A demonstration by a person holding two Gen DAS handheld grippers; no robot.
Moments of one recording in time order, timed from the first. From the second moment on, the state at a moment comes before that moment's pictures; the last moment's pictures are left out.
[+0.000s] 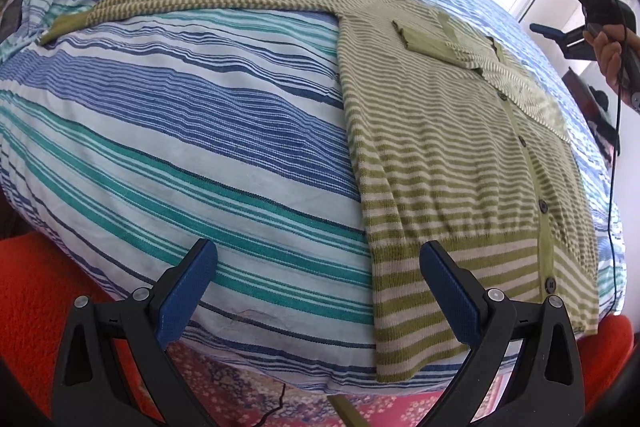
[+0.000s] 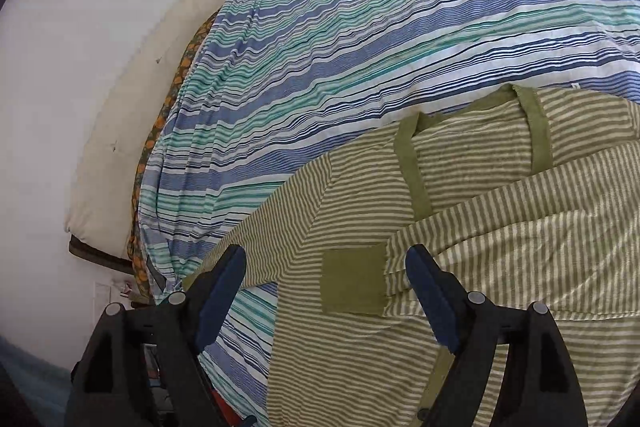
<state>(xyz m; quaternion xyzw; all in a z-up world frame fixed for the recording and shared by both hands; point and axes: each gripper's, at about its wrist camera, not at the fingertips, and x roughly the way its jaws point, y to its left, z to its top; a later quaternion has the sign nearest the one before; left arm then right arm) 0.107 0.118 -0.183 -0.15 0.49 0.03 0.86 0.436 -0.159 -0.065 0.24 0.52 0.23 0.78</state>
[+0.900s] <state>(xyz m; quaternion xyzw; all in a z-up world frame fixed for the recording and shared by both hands) 0.121 0.115 -0.197 -0.15 0.51 0.02 0.85 0.466 -0.163 -0.060 0.02 0.56 0.20 0.80</state>
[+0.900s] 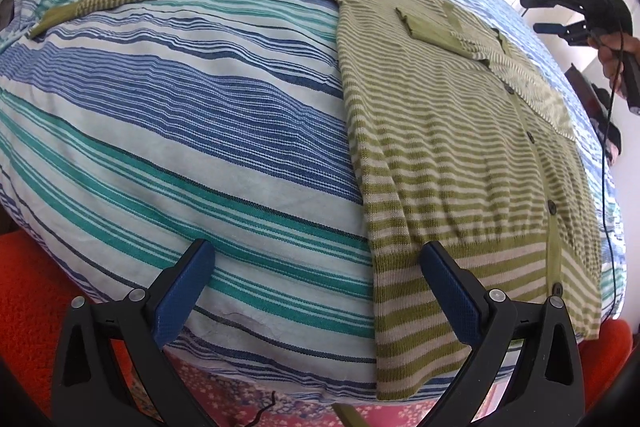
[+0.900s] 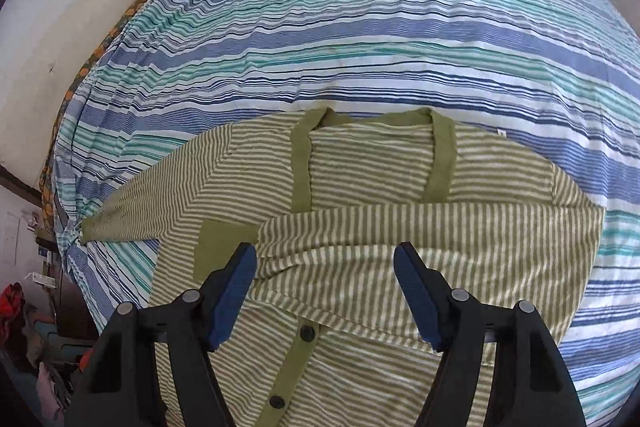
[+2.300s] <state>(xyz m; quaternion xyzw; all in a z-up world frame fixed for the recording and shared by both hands) 0.127 0.119 -0.200 -0.17 0.52 0.02 0.84 0.429 -0.029 -0.179 0.04 0.64 0.24 0.73</state>
